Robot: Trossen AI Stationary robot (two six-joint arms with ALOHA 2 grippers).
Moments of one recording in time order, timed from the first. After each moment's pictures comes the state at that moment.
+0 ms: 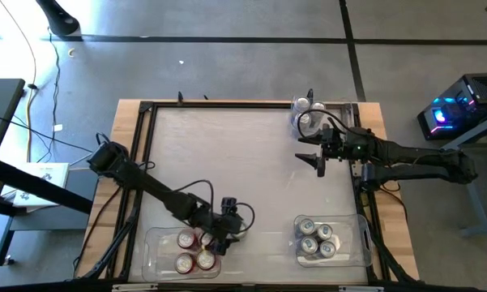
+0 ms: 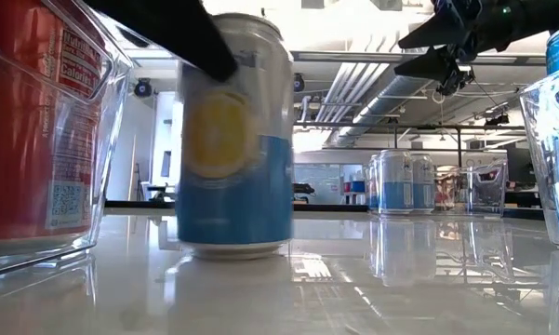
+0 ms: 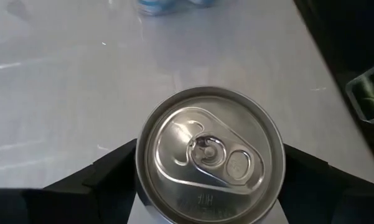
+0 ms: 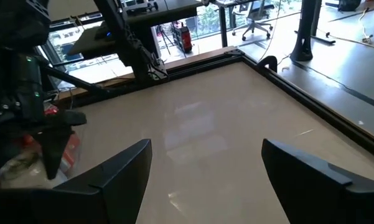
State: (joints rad) left arm -0.49 1.79 1.17 -0.23 -0.23 -0.20; right arm -0.17 0.67 0.51 -0.08 0.02 0.18
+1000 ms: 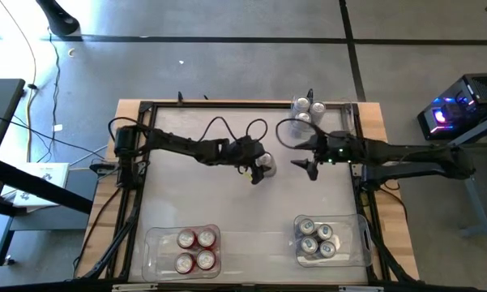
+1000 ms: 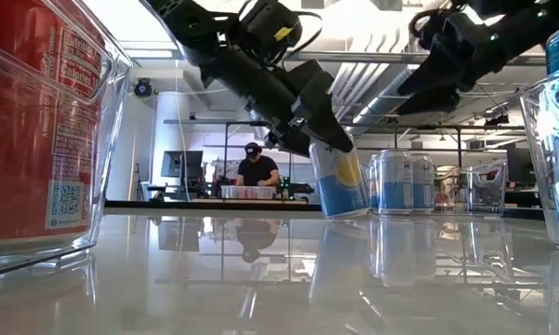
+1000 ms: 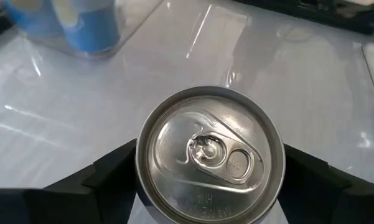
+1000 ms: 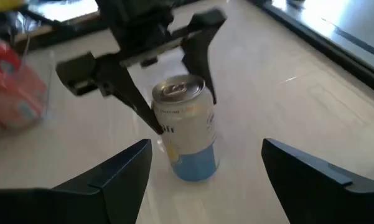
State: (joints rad) left arm 0.09 1.92 1.19 0.11 -0.10 -0.18; right arm -0.17 0.81 0.51 -0.19 0.04 0.20
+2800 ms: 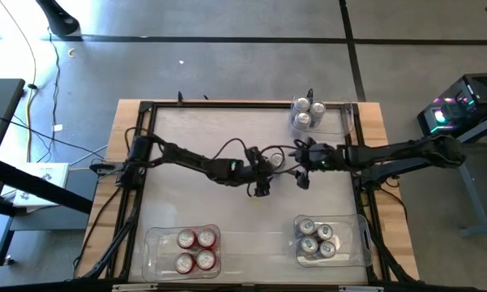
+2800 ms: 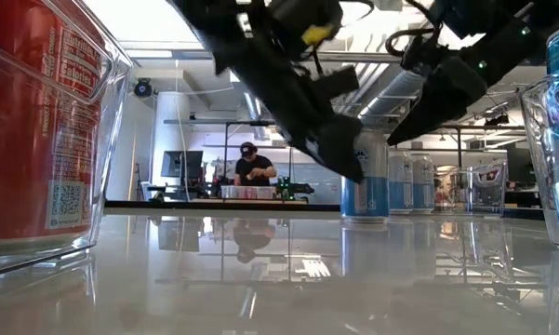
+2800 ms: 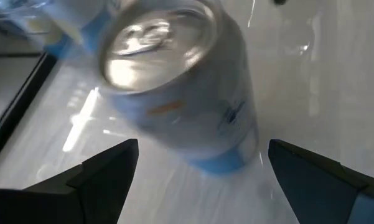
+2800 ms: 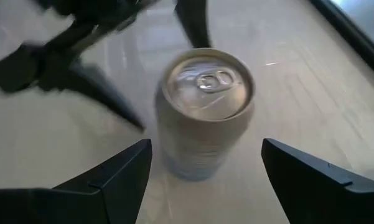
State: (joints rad) left arm -0.07 2.08 1.37 -0.04 -0.50 0.03; right arm -0.05 1.05 0.51 -0.13 0.17 0.07
